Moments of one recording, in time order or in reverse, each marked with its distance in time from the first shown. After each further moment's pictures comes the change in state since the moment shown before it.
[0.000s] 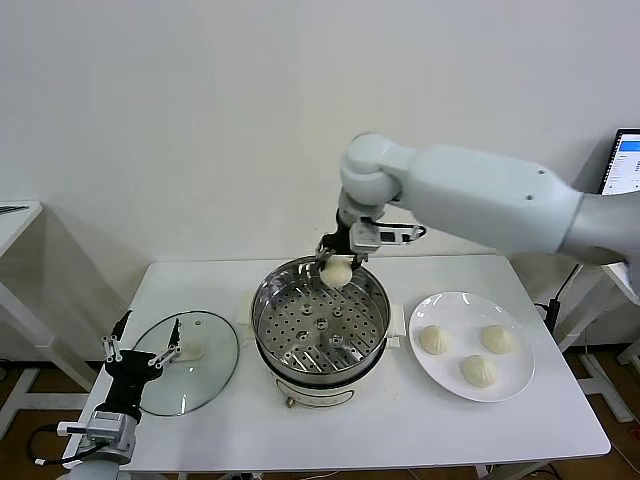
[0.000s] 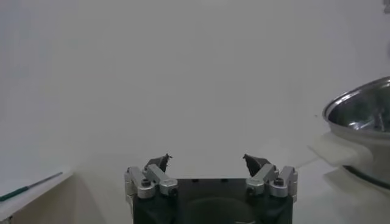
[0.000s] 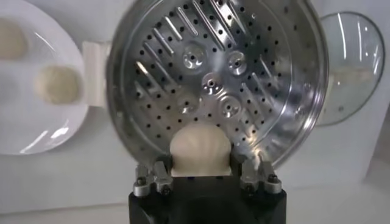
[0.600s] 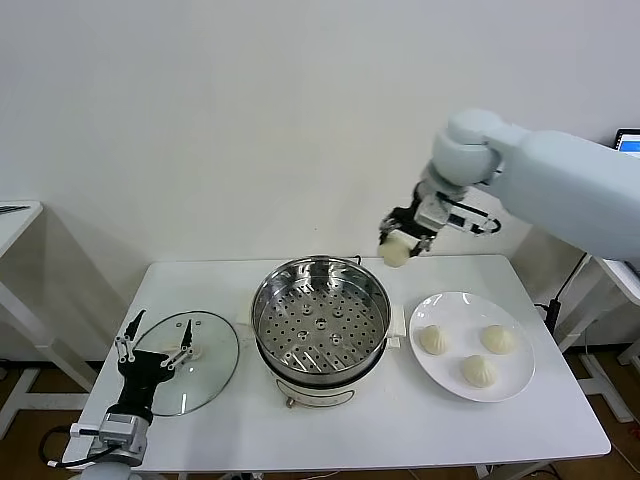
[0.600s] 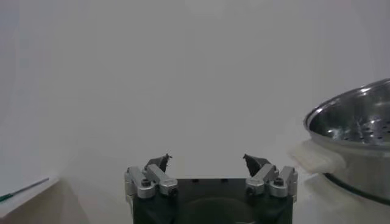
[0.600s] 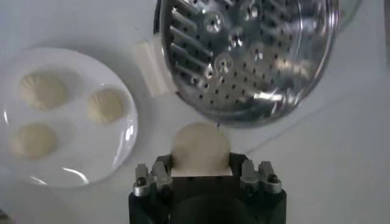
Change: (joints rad) left arm 0.007 -0.006 0.047 -0.016 0.017 -0.003 -0.013; right arm 0.147 -0.237 -0.018 0.162 0.144 -0.152 -0.061
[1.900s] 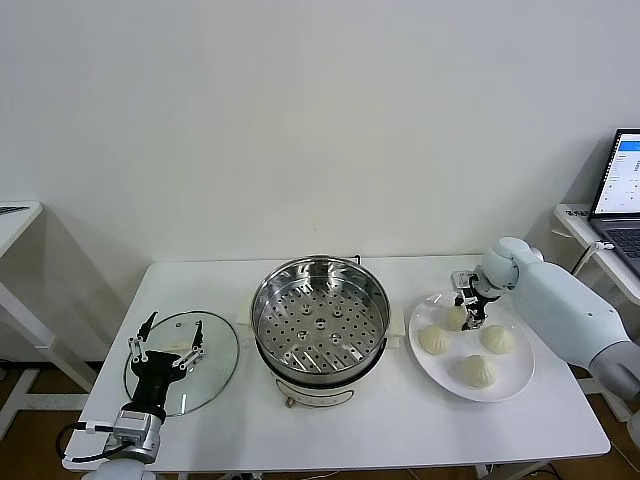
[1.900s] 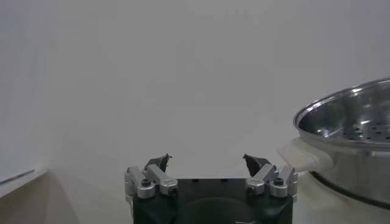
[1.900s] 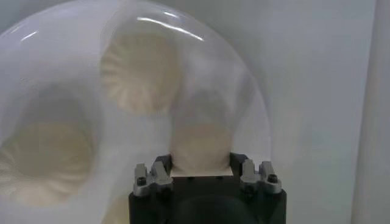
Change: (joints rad) left arm -0.018 -0.027 0.046 0.024 0.013 0.002 -0.003; right arm -0.786 -0.086 0.661 -0.535 -0.263 -0.606 0.054
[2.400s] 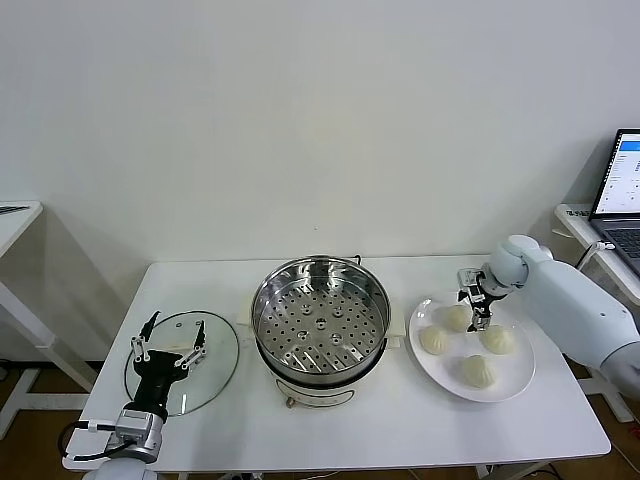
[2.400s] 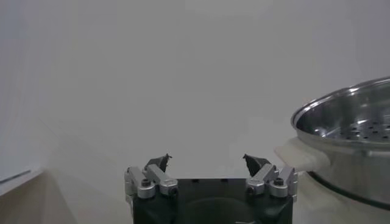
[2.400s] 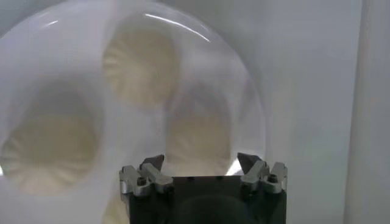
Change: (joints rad) left arm -0.004 0.003 0.006 0.004 0.000 0.004 0.001; right arm 0.001 -0.003 -0.001 -0.002 0.001 -0.003 -0.004
